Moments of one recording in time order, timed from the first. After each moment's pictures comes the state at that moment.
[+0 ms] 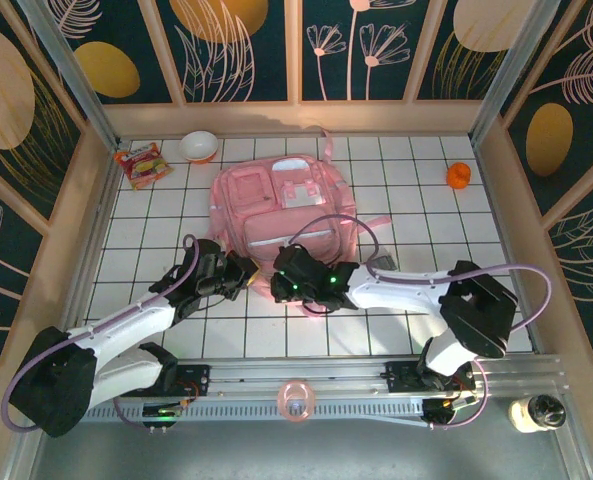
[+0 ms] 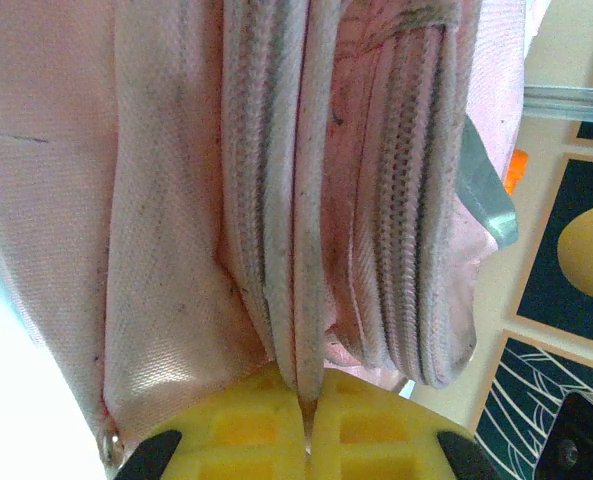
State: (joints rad) left arm -0.56 1.10 0.40 0.07 0.30 -1.42; right arm 1.12 1.57 0.92 -0.22 0.06 0.89
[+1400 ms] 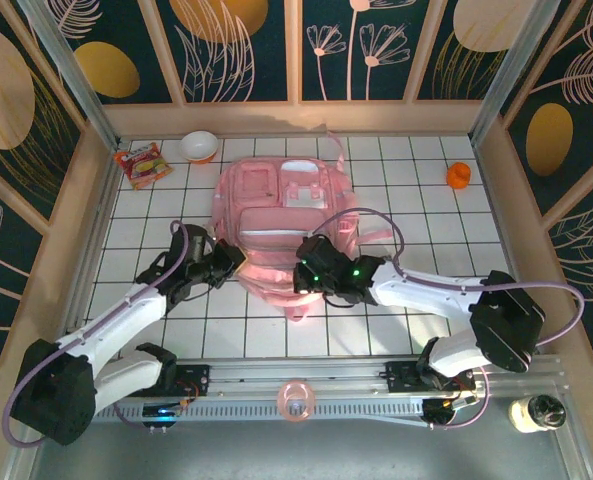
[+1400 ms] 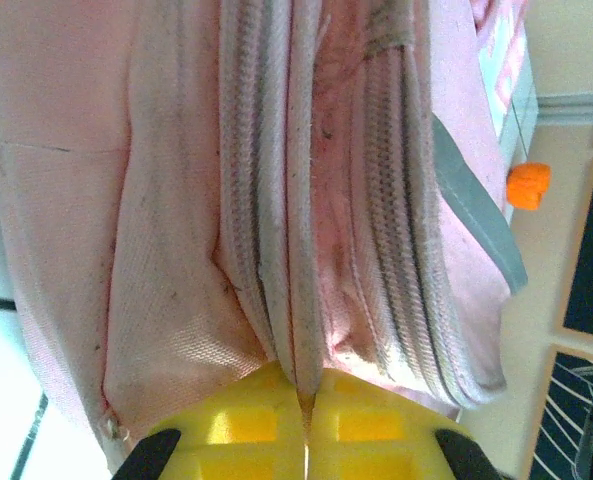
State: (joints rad) left arm -0.40 1.08 0.54 -0.17 0.32 -1.16; right arm 1.04 1.42 0.86 -0.30 0.08 0.86
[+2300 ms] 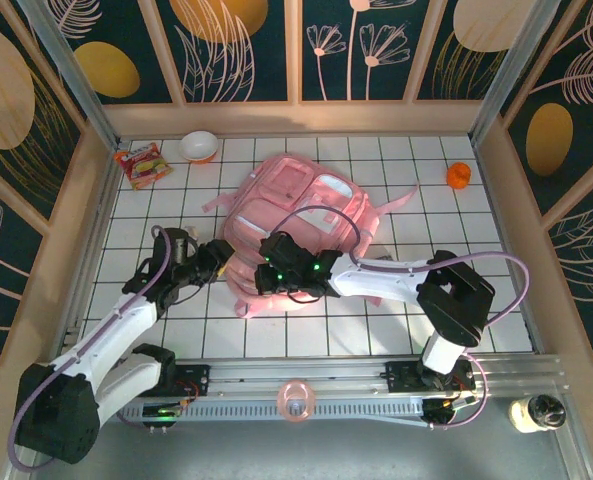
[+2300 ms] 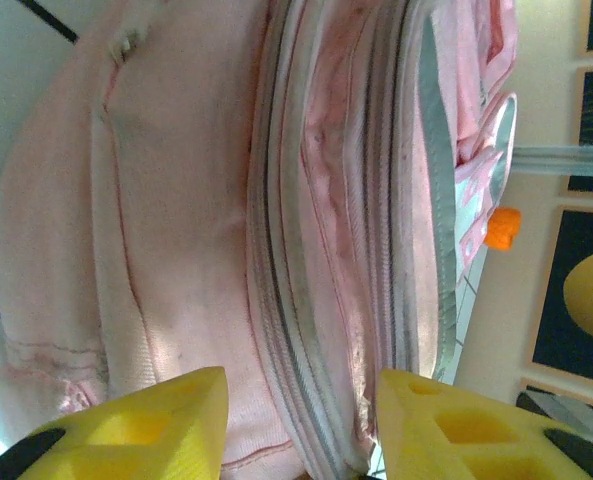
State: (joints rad) left arm -0.31 0.98 0.47 -0.15 0.38 -1.18; right arm 1.09 1.69 1.07 -0.22 -0.05 0.83
